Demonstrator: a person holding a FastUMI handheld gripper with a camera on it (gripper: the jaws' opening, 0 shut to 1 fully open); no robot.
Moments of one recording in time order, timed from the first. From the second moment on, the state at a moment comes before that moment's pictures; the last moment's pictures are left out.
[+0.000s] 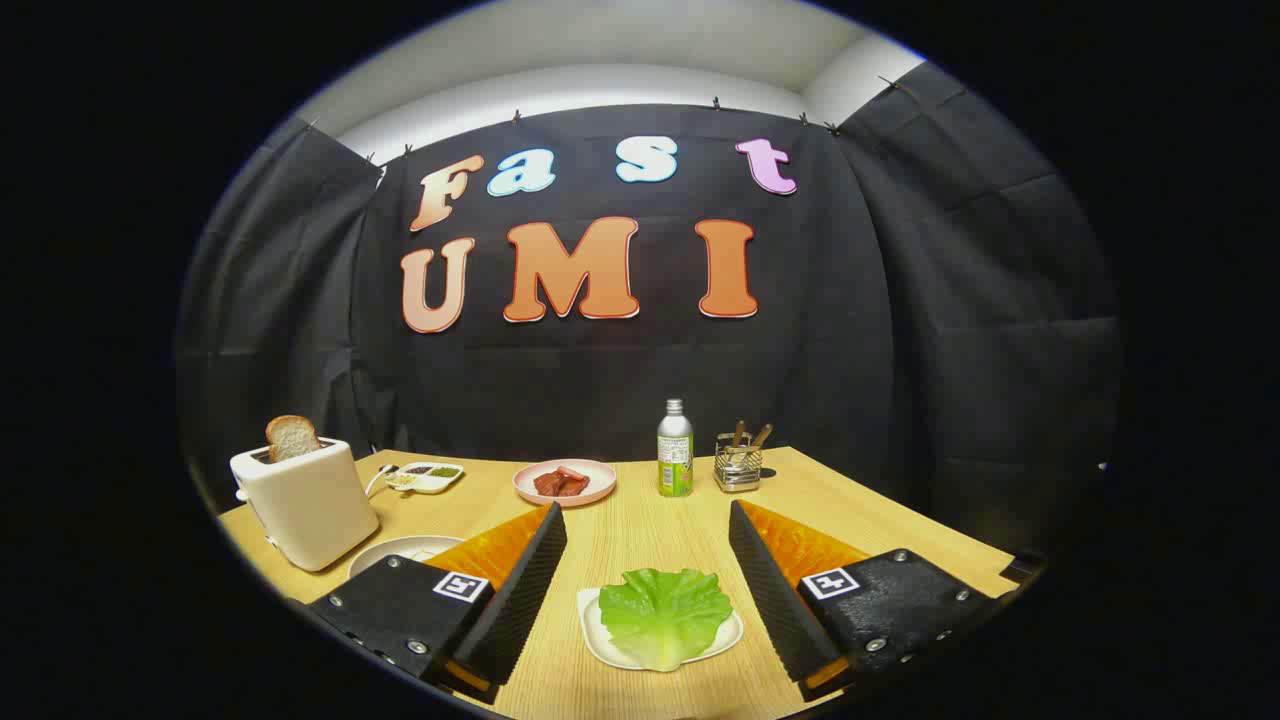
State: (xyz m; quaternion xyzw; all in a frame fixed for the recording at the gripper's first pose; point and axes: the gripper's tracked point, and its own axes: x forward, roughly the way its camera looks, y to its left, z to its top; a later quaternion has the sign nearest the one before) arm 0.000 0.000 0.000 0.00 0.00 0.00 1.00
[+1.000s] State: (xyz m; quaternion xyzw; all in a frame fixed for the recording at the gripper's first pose) arm 0.001 0.005 -0.009 0.00 0.01 0.01 1.00
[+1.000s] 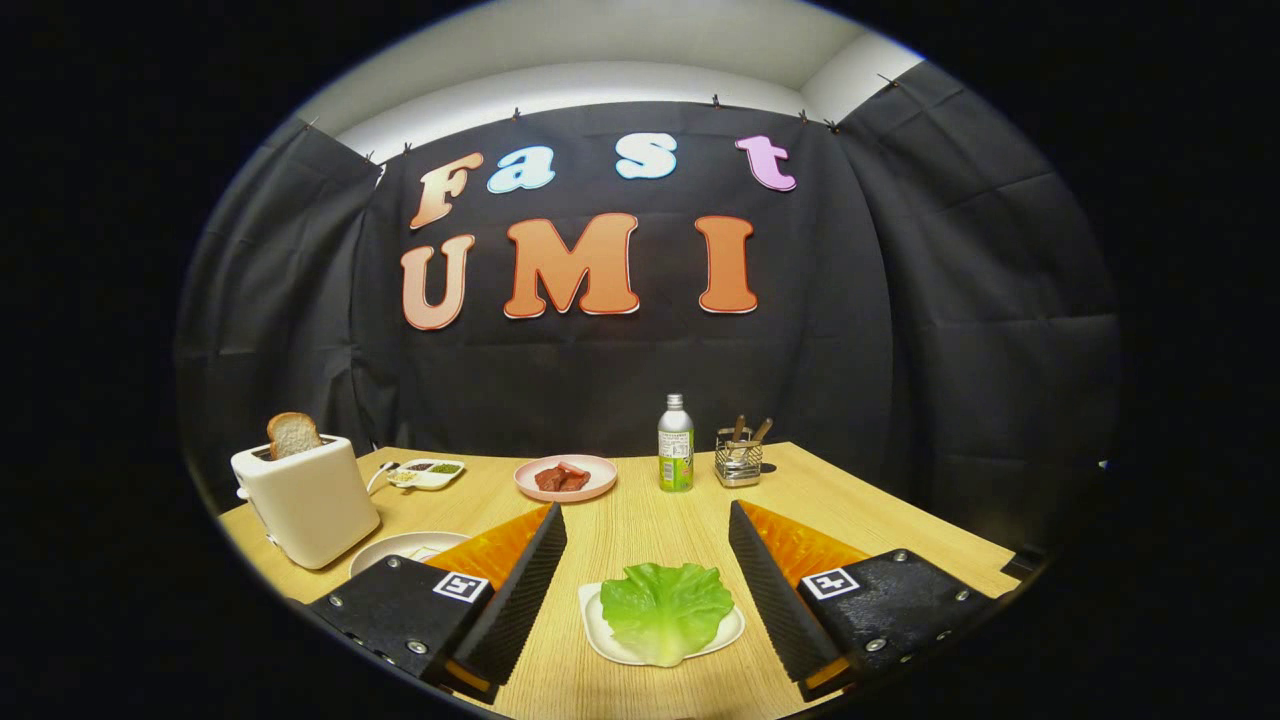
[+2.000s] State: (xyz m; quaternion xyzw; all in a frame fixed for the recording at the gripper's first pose) arm 0.065 0.000 -0.144 -0.05 0.25 0.01 0.97
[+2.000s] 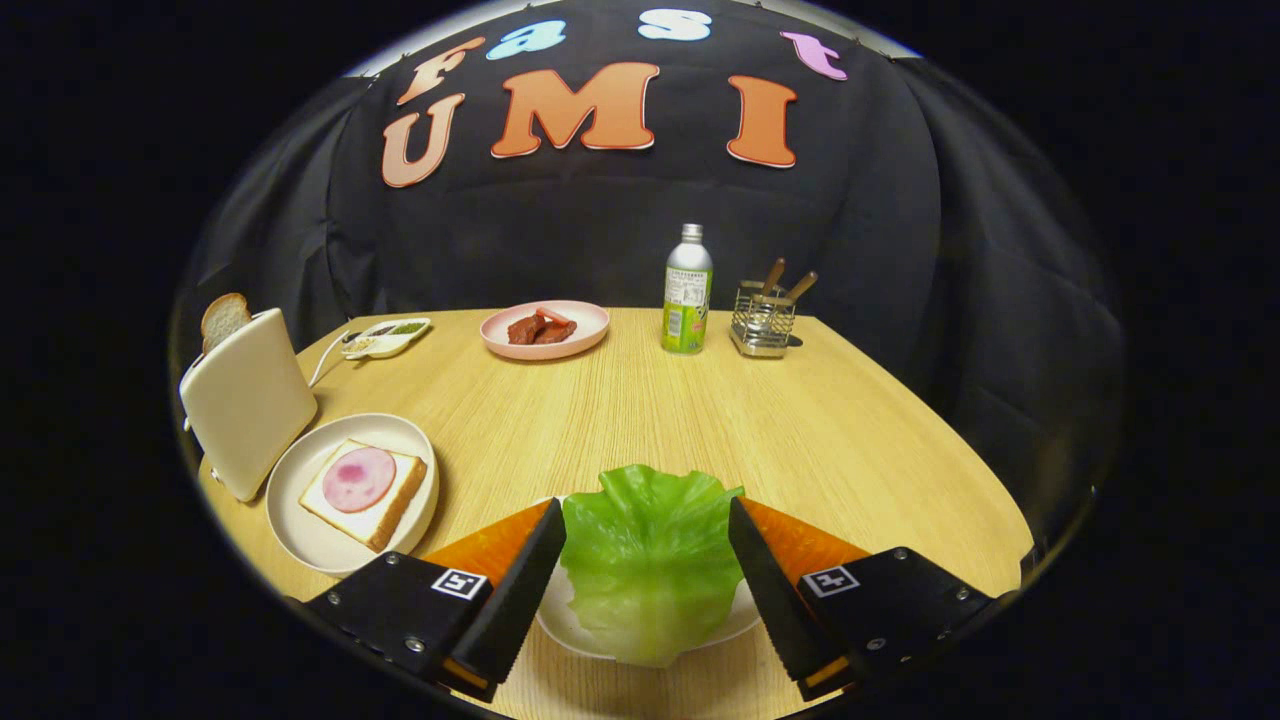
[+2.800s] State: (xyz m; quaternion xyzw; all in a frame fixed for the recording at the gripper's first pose) arm 0.060 0.007 -0.182 -0.04 0.31 0.02 0.95
